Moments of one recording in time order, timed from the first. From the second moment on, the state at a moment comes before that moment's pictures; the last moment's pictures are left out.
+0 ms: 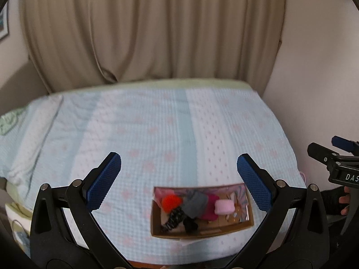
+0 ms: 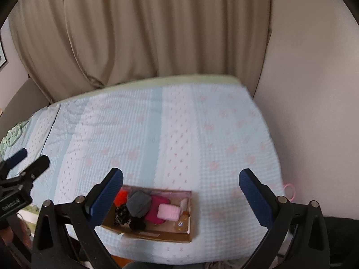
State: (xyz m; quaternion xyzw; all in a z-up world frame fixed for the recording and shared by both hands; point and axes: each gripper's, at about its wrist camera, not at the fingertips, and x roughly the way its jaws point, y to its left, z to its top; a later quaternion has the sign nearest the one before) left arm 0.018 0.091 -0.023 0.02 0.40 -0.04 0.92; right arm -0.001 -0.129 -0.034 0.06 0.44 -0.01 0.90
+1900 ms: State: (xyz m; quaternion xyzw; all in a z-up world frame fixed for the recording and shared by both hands) left arm -0.033 0.073 0.025 0.02 0.31 -0.01 0.95; right arm -0.039 -0.157 0.006 0.06 0.35 -0.06 0.93
